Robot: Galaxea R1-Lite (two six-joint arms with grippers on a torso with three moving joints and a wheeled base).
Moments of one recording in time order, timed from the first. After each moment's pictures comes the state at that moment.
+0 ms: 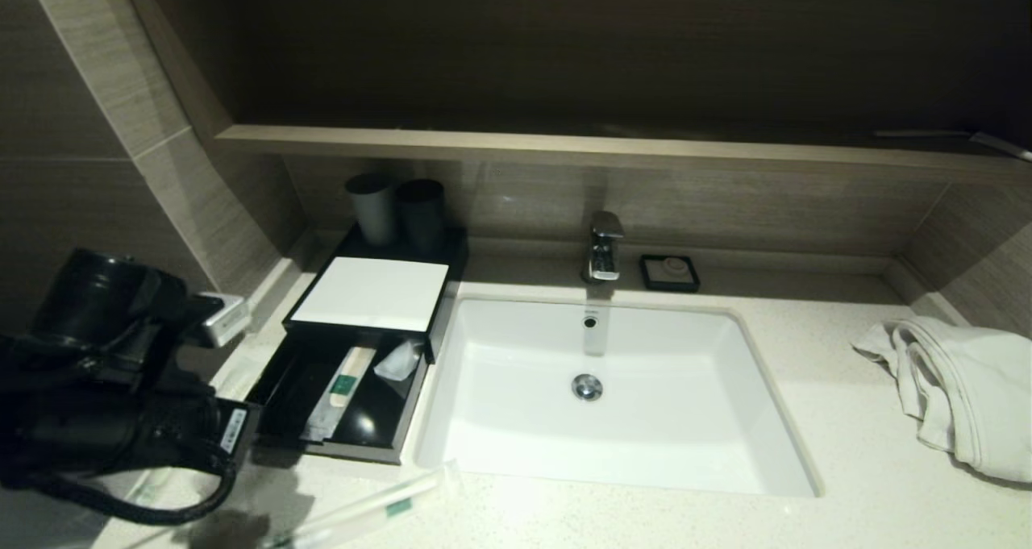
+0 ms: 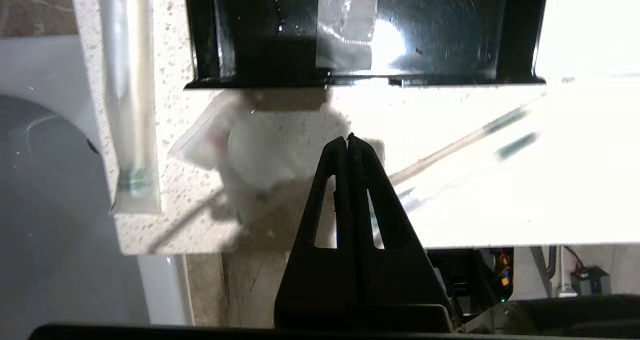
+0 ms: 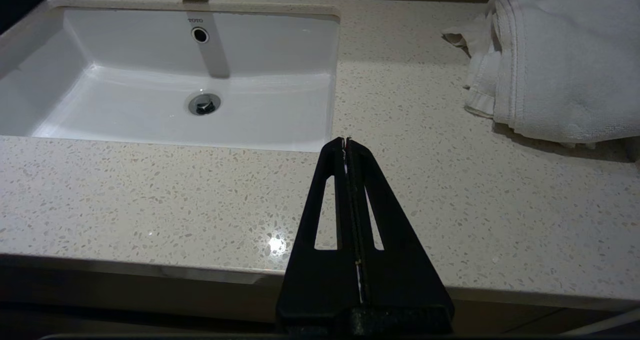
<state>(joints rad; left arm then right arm) -0.21 1.39 -0.77 0.26 0.06 0.01 0.00 0.00 0.00 0.00 0.00 0.00</state>
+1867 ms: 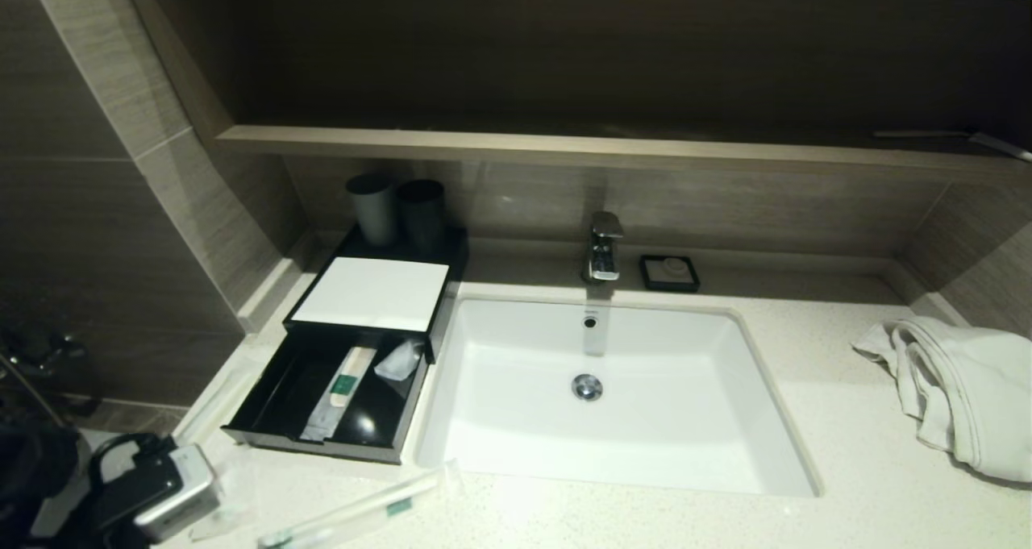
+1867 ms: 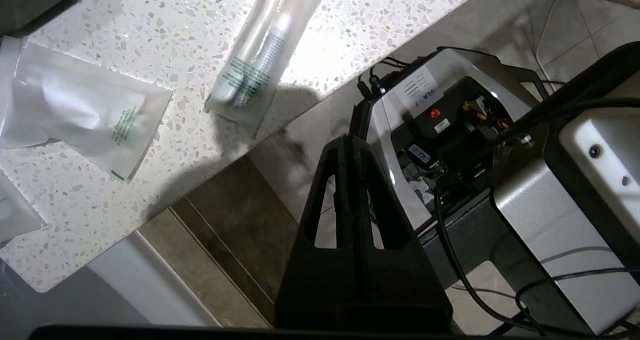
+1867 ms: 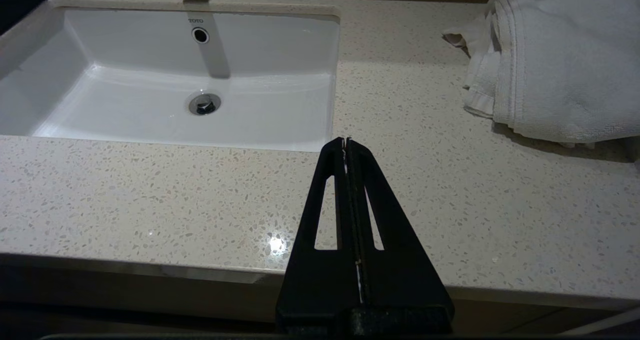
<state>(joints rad) -0.21 1.13 -0.43 0.26 -0.29 0.44 0.00 0.00 0.00 0.00 0.00 0.00</state>
